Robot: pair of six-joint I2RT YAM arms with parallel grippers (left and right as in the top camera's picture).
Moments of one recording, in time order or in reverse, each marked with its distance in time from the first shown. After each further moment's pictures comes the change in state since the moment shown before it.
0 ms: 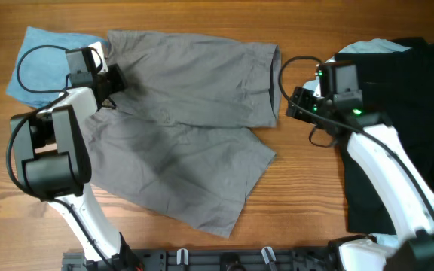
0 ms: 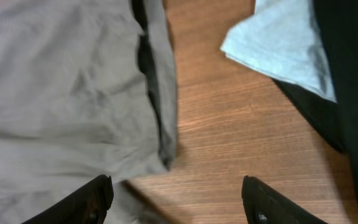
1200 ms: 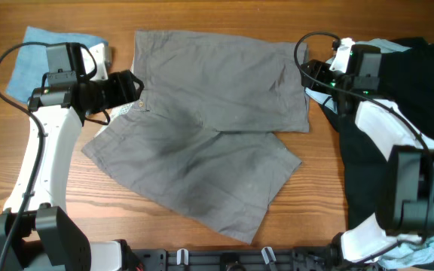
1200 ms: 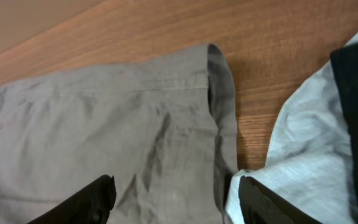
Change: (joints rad) left arm -0.054 -0.555 -0.012 -0.707 0.153 0.026; right arm -0.249 0.341 -0.003 0.591 -0.300 -0.180
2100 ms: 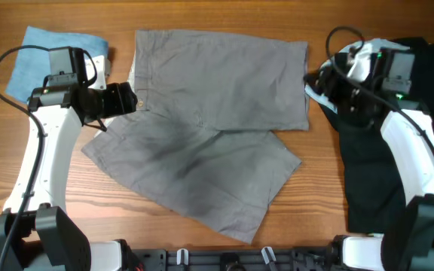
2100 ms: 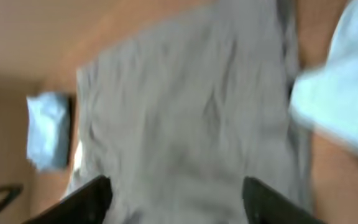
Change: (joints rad) left arm 0.002 0.000 0.000 -0.124 -0.163 0.079; right arm -0.071 -0.243 0.045 -0.526 -0.310 0.086
